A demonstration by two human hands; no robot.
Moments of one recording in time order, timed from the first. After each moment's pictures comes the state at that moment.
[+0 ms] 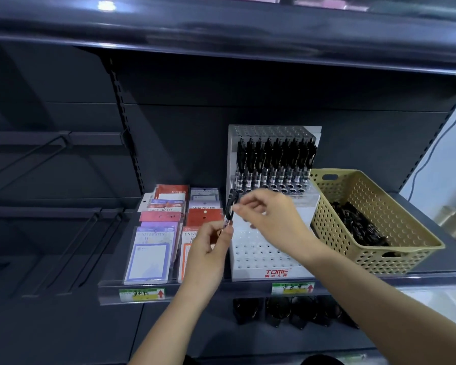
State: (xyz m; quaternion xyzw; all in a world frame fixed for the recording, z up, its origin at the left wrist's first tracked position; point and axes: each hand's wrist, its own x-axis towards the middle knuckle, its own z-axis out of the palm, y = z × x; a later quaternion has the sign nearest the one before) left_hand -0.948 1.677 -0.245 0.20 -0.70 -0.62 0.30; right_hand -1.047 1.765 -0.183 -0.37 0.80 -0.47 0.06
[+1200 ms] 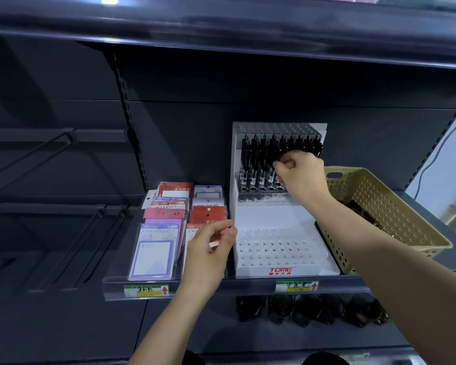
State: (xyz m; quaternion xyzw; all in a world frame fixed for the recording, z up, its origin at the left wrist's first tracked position) left_hand -0.941 1.672 -0.244 0.21 -0.74 -0.57 0.29; right_hand -1.125 1.756 -0.166 -0.27 0.85 -0.43 -0.10
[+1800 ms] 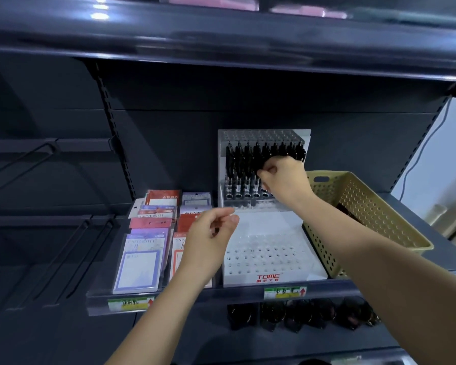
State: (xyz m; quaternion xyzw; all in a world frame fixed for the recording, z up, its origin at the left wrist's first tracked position) left_hand -0.972 1.675 -0.218 0.18 -0.76 -0.56 0.28; right_hand -1.141 1.755 -0.164 -0.29 0.88 -0.37 -0.08
